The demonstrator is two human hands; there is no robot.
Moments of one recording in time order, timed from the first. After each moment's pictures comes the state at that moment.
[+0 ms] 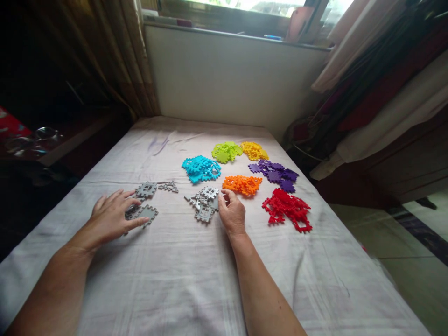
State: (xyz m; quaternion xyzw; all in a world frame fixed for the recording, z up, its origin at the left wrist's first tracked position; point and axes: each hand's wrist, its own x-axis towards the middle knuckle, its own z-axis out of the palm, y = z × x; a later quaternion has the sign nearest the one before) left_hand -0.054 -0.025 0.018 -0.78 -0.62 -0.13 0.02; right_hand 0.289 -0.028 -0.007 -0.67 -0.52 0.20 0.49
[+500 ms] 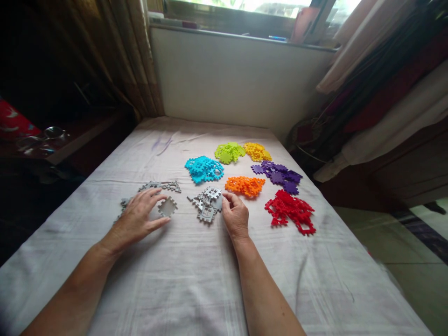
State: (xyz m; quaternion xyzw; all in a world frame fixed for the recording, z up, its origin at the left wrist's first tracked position) left_hand -0.002 -0.036 0.019 -0.83 -0.51 -0.23 -0.02; right_hand 0.289 -0.033 -0.010 -0.64 -0.52 0.20 0.52
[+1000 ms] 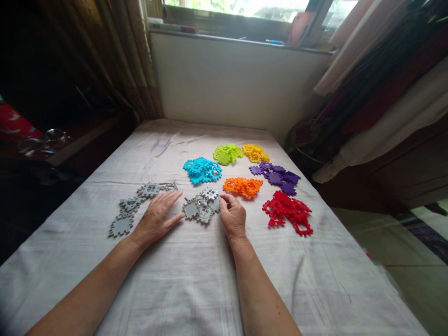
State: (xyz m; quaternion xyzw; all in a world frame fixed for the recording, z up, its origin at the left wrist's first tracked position) left_hand 0.039 -0.024 -0.003 -0.84 -0.46 -0.27 -0.01; right_hand 0.290 -0.033 -0.009 -0.65 -0.52 0.21 0.52
